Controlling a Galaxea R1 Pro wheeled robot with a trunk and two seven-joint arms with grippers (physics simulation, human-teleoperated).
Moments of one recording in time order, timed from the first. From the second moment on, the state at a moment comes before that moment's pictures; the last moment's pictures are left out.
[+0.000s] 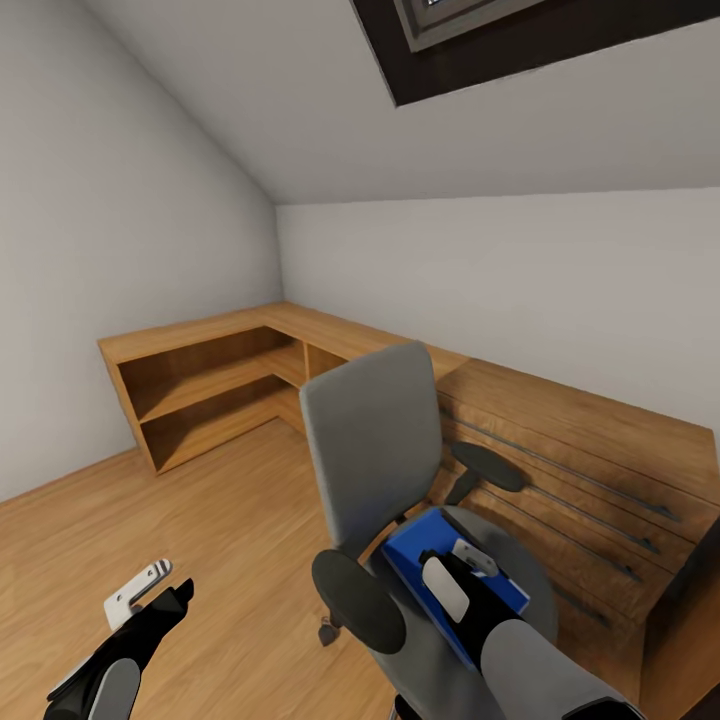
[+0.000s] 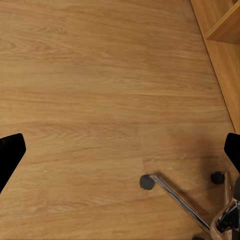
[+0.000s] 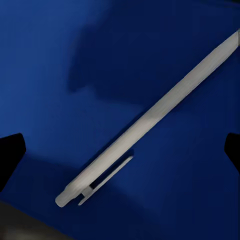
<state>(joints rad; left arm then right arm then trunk) -0.03 -0.07 0.23 -1.62 0.56 0.53 0.47 -0.69 0.15 0.20 -0.43 -0.73 0.13 -0.64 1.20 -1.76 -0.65</state>
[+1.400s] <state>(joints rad) -0.03 -0.07 0.23 -1.62 0.56 0.53 0.47 -0.69 0.15 0.17 -0.43 -0.73 0.13 -0.64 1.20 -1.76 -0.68</state>
